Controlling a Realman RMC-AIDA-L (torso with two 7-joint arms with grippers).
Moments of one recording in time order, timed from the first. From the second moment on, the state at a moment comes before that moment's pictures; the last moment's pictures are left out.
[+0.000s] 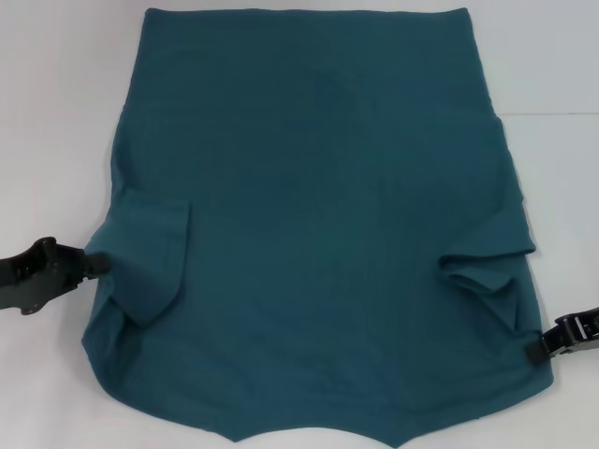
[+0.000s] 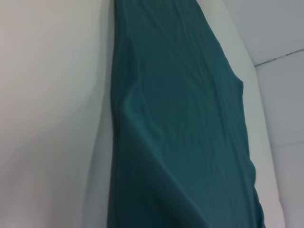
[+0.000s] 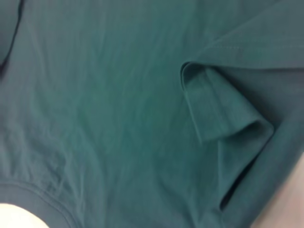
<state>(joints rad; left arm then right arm) -0.46 -2.04 0.41 0.76 2.24 1.49 -2.49 0.67 1.95 -0.72 -0.69 -2.61 -1.57 2.38</state>
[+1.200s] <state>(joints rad) -0.35 -2.05 0.40 0.95 2.36 1.88 -2.45 0.56 1.93 -0.63 -0.73 -2.61 -1.86 2.23</state>
